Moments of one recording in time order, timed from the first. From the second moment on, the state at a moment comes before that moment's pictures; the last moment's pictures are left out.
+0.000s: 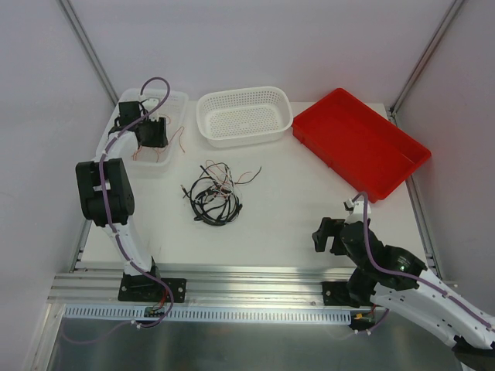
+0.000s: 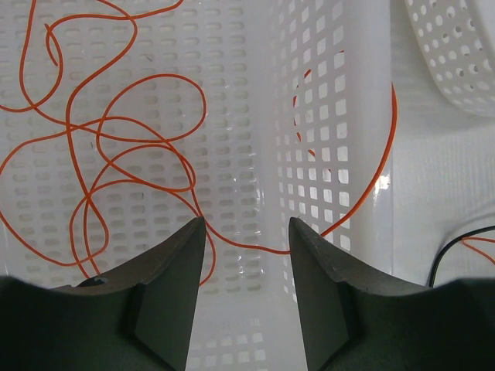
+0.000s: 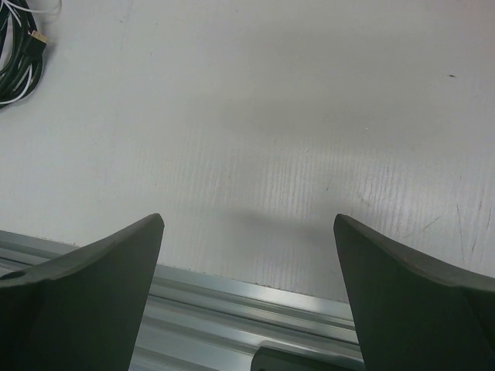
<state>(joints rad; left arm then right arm) 0.15 1.91 1.44 -0.30 0.28 0.18 0.95 0.34 0.49 -0.88 0.50 0.69</state>
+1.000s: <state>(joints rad) 0.18 1.80 1.32 -0.24 0.36 0.18 0.95 0.33 0.49 -0.88 0.50 0.69</state>
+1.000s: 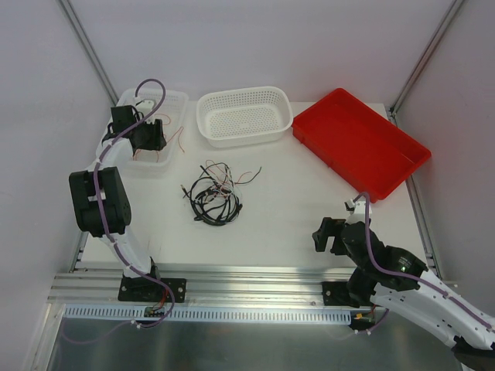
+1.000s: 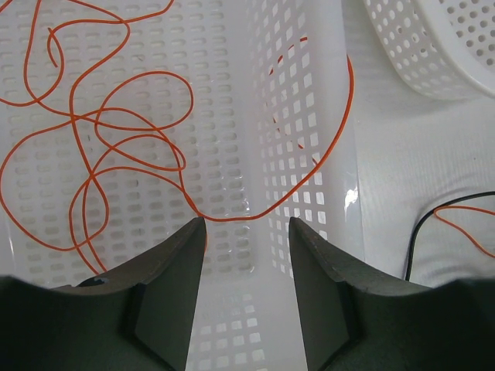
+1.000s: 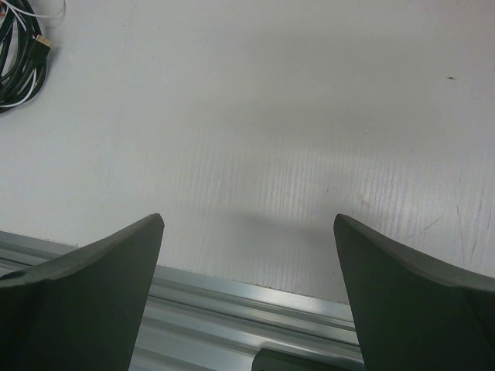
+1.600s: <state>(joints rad) 0.18 1.91 1.34 -0.23 0.39 0.18 0.95 0.40 0.49 -0.85 0.50 0.69</state>
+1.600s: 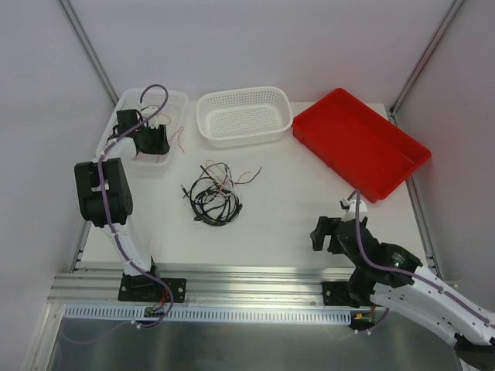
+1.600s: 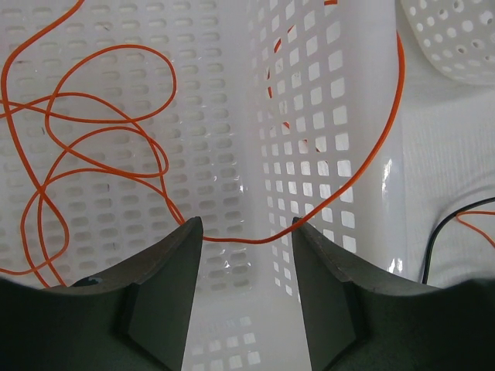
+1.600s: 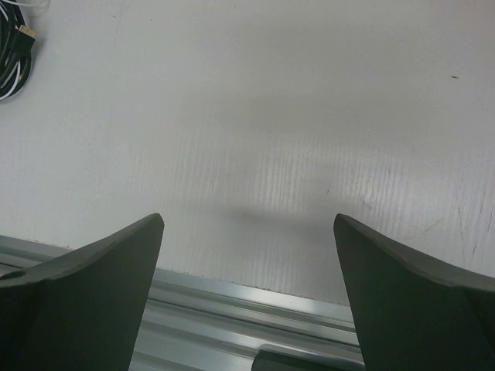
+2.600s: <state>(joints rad) 0.27 1.91 1.38 -0.13 0.45 -0.07 0.95 0.45 0.49 -0.83 0.50 0.67</state>
